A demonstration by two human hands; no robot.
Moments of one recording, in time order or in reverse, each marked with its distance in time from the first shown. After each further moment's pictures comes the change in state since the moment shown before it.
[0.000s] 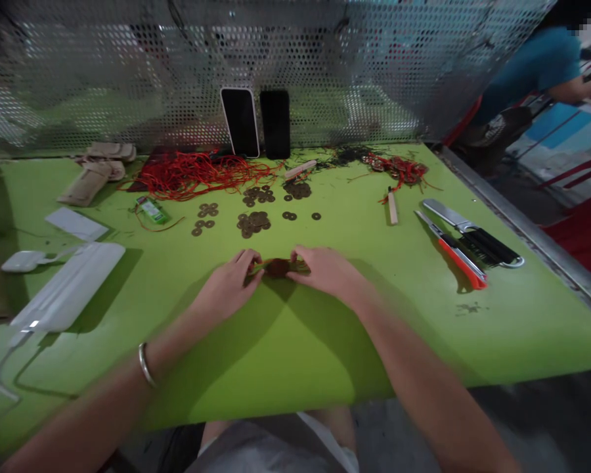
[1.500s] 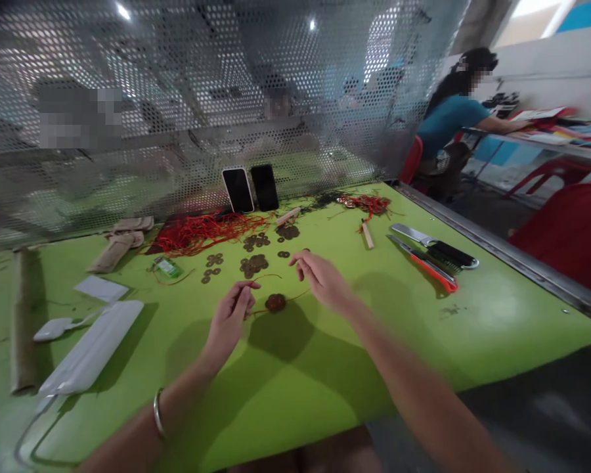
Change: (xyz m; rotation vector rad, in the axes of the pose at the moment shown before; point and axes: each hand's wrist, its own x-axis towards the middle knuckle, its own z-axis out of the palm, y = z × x) left_hand -0.010 0.007 -0.006 -0.769 0.252 0.042; right_hand -0.014 -0.008 -0.017 0.269 0.603 -0.314
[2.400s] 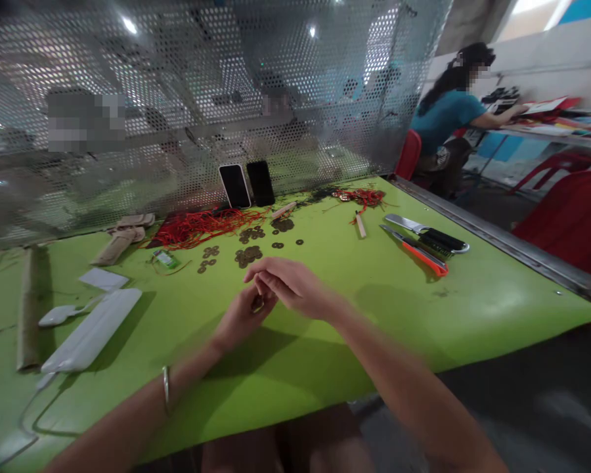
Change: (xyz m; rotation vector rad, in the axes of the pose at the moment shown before) left_hand -0.001 -0.016 0.024 0.320 -0.266 0.305; right_hand -0.019 -0.047 0.004 0.311 -0.146 -0.326
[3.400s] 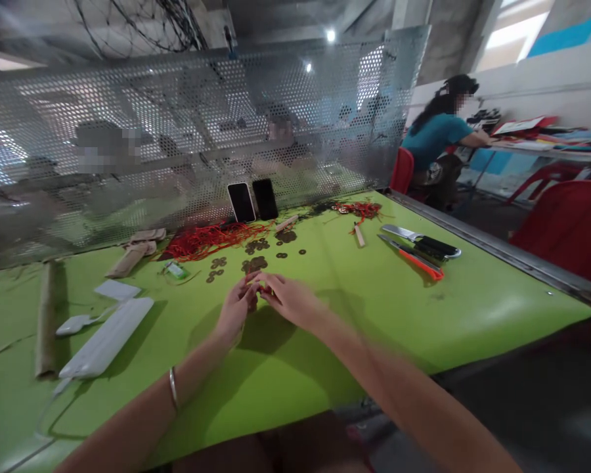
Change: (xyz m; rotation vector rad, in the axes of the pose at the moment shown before) left_hand 0.004 -0.009 -0.015 -0.450 0.267 -0.330; right_hand -0.005 0.046 0.040 -0.432 -0.031 0.171
